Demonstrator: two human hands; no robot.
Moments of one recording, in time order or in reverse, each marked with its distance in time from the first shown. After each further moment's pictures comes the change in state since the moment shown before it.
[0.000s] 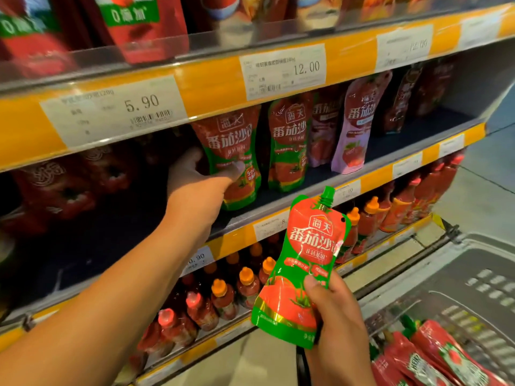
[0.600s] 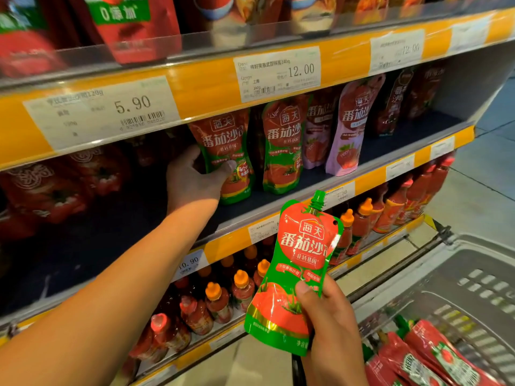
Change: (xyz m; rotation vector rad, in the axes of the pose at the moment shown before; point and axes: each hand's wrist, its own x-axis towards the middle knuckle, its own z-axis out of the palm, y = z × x) left_hand 0.028 -0.019 0.004 0.237 0.035 0.125; right_hand 0.003 0.009 -0.007 -0.051 -0.045 -0.042
